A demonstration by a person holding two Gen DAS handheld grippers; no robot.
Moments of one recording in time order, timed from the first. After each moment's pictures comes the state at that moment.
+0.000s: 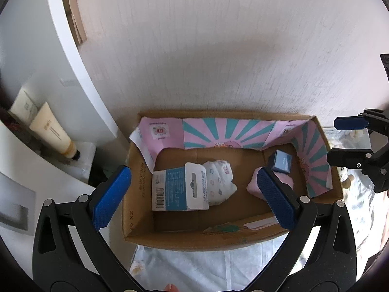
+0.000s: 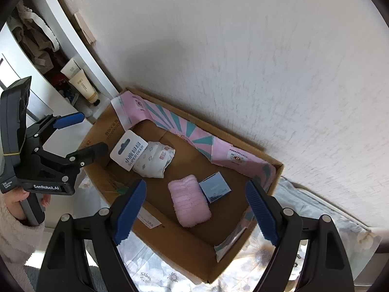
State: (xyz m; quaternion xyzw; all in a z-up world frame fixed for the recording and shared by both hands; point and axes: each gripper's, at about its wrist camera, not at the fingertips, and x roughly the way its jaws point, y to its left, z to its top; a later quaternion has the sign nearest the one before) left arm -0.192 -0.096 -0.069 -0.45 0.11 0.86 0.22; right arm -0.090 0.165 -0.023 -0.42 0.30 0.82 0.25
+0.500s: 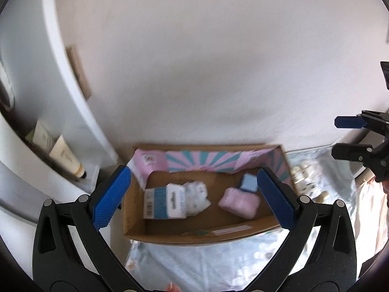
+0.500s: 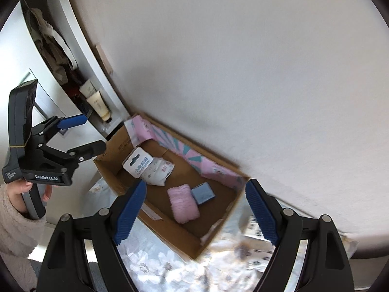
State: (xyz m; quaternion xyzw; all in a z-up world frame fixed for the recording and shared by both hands) left arm -0.163 -0.076 0.012 -0.40 0.10 0.88 0.25; right arm -0.034 0.165 0.054 -0.38 0.27 0.84 0.27
